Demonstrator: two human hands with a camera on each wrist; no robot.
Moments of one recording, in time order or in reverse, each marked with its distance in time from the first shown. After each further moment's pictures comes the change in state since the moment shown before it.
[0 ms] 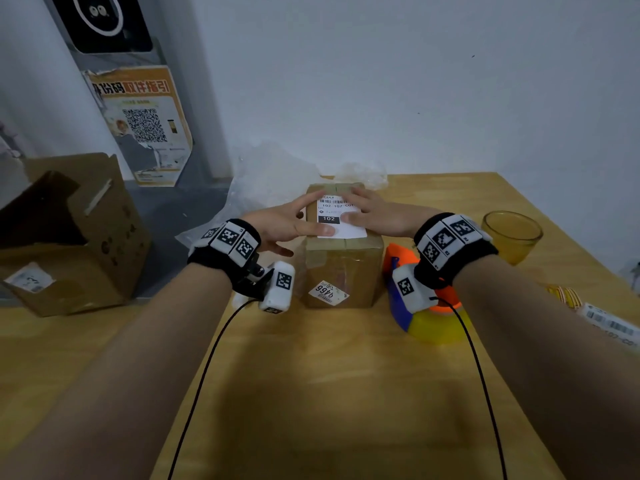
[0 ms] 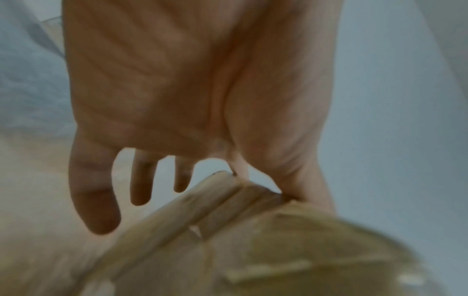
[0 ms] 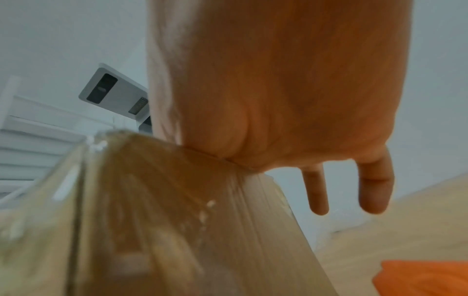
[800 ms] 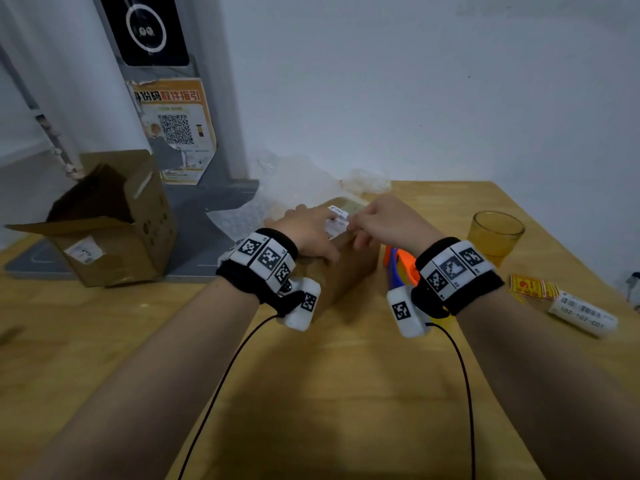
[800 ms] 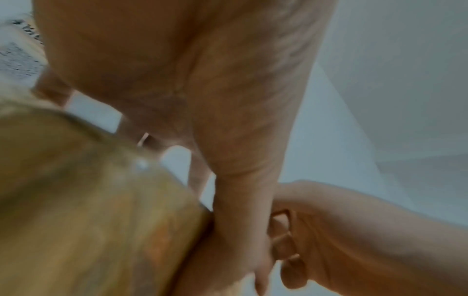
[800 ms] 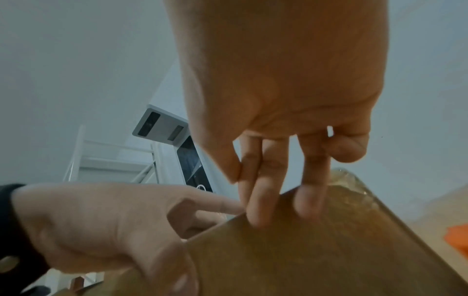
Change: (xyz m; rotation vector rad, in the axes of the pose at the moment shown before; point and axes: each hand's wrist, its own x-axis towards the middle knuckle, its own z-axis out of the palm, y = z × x) left_hand -0.082 0.025 0.053 0.746 0.273 -0.010; right_hand -0.083 -0.052 0.033 0.229 0.336 0.001
